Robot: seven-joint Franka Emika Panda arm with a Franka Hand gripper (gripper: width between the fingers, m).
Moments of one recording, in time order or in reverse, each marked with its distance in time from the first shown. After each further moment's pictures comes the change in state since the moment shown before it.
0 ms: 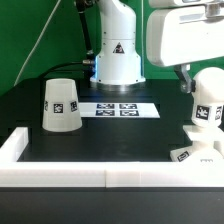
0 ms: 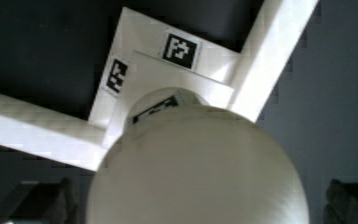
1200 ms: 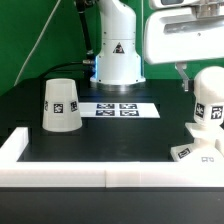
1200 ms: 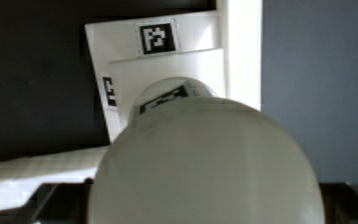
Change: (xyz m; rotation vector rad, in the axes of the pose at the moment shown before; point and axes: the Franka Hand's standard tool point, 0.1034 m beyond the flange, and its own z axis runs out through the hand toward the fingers) arm 0.004 0.002 0.001 0.004 0.069 0.630
